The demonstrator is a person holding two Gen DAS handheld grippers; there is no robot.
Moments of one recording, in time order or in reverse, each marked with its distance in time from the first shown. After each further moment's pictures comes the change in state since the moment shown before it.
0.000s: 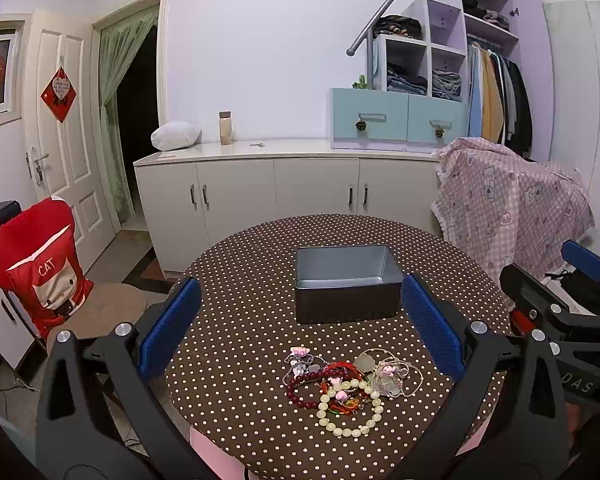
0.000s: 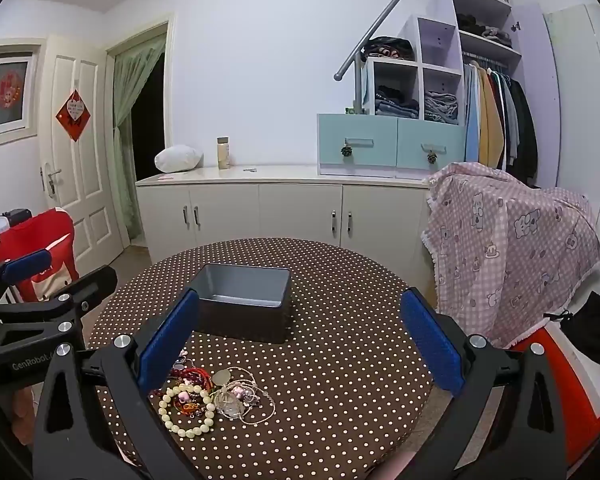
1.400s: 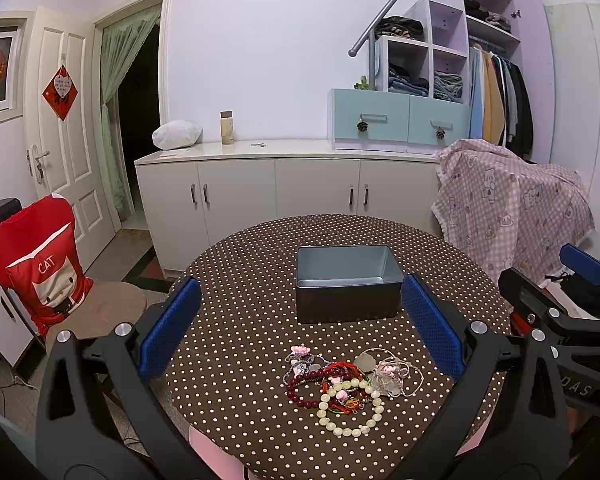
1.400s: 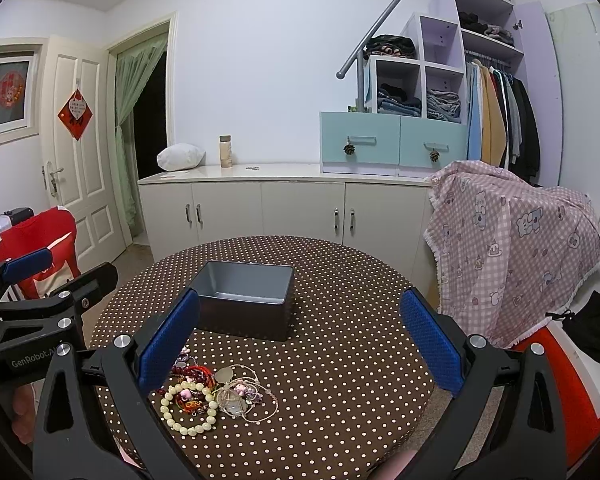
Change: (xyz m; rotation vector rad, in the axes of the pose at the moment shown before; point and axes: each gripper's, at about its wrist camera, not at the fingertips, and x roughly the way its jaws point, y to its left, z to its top) left arm -0.001 0.000 0.001 -0.004 0.000 0.003; right arm 0.001 0.002 0.000 0.000 0.011 0.009
